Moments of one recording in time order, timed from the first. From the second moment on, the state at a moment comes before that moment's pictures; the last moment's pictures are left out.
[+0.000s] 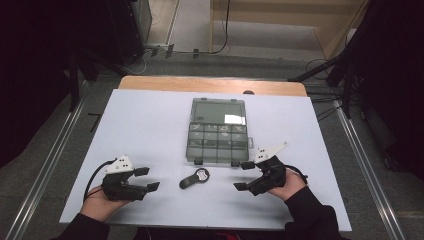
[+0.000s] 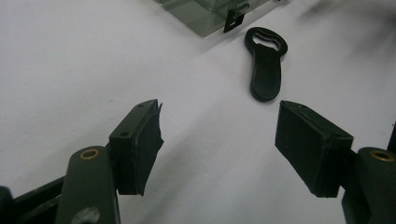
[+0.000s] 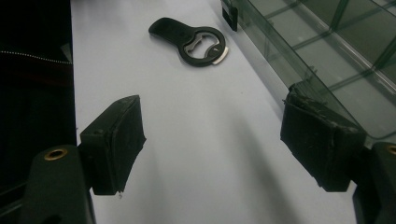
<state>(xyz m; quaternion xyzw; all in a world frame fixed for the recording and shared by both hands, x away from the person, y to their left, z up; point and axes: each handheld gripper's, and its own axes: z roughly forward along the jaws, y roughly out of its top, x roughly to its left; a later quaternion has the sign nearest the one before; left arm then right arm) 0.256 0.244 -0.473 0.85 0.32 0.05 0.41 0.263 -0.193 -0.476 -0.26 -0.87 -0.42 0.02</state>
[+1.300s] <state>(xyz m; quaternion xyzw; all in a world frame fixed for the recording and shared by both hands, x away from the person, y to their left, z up) 0.257 0.245 -0.472 0.85 0.33 0.05 0.41 0.292 -0.137 -0.457 -0.17 -0.92 -0.35 0.05</state>
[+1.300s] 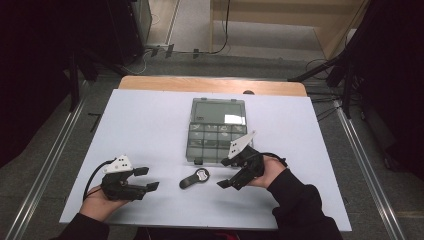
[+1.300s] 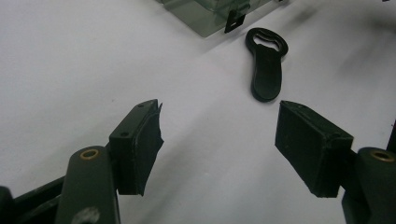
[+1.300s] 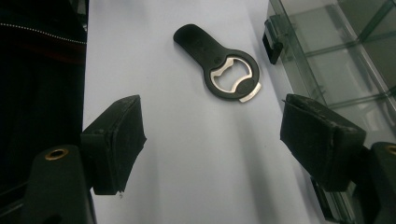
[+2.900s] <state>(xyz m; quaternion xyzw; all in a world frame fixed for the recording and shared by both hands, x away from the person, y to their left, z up) 0.258 0.245 -0.473 0.85 0.33 0.05 0.41 0.320 -0.075 -0.460 -0.01 -0.94 -0.34 0.06</state>
